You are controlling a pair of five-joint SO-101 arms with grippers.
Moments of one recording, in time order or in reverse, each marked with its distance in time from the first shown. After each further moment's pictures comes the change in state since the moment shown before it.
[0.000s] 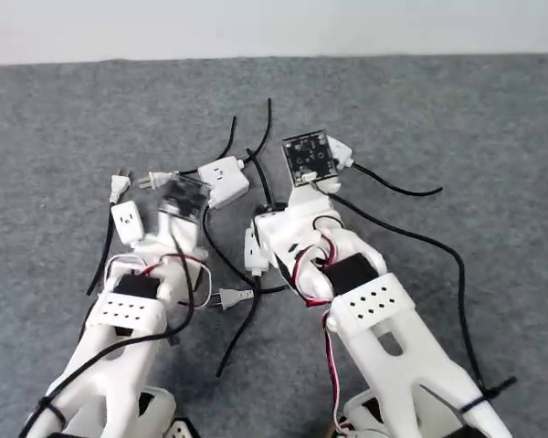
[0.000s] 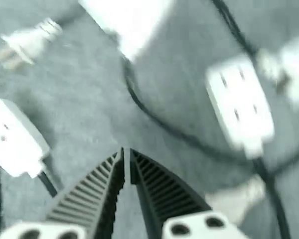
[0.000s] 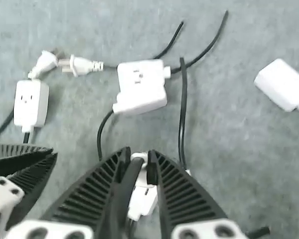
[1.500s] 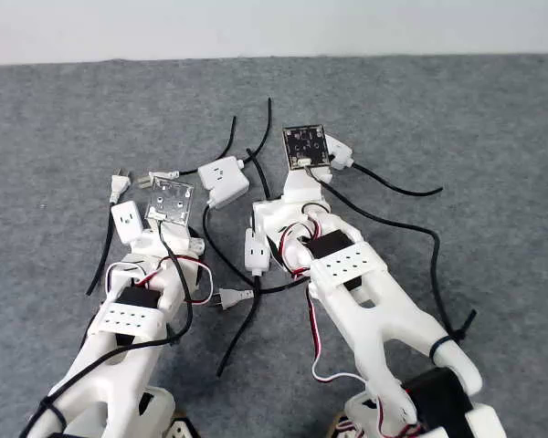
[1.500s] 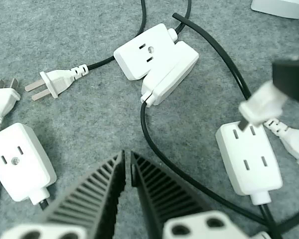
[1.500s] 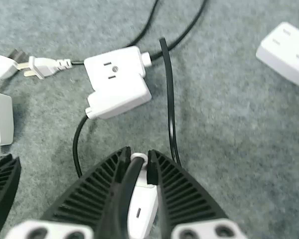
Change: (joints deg) left arm -0.4 0.0 5.2 -13.9 2.5; right arm 1.8 19.4 -5.6 -7.3 -6.2
